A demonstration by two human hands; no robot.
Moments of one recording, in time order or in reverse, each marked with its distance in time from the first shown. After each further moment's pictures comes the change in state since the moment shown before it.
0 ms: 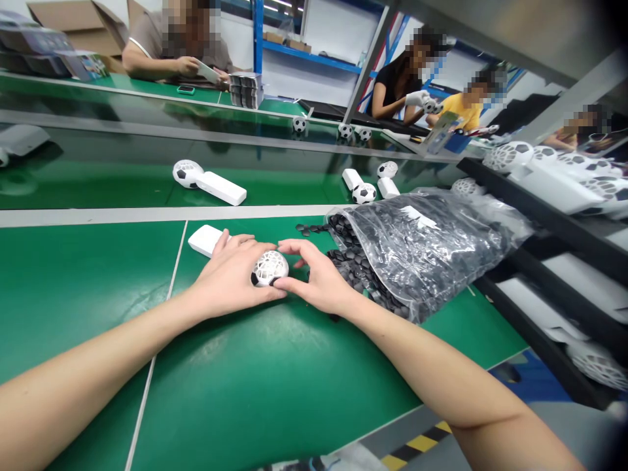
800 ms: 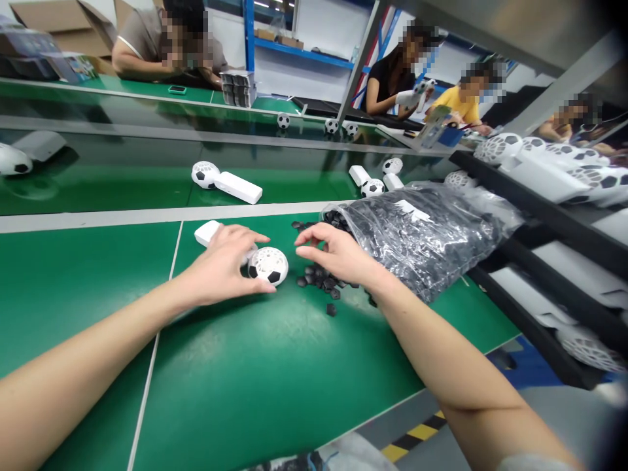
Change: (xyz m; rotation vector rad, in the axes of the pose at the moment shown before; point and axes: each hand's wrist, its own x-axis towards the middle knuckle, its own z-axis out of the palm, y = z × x) left_hand 0.004 -0.018 -0.007 -0.083 0.002 0.101; right_hand 0.008 0.003 -0.042 -0.167 -0.046 0.159
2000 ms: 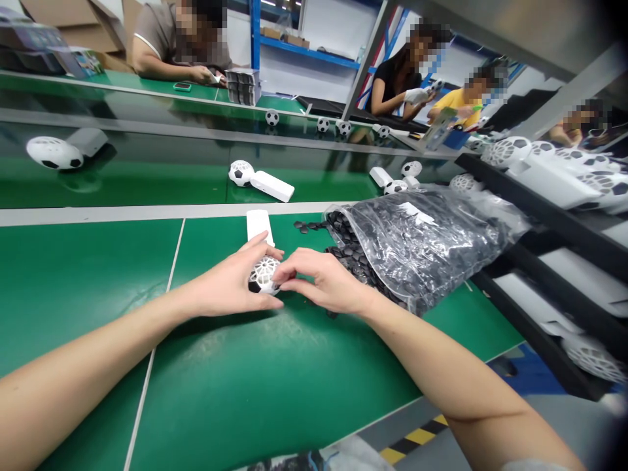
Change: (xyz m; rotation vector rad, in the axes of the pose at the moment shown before) left_hand -0.009 0.019 0.003 -0.280 -0.205 -0.038; right_hand -0.010 -0.018 0.021 0.077 -0.131 -0.443
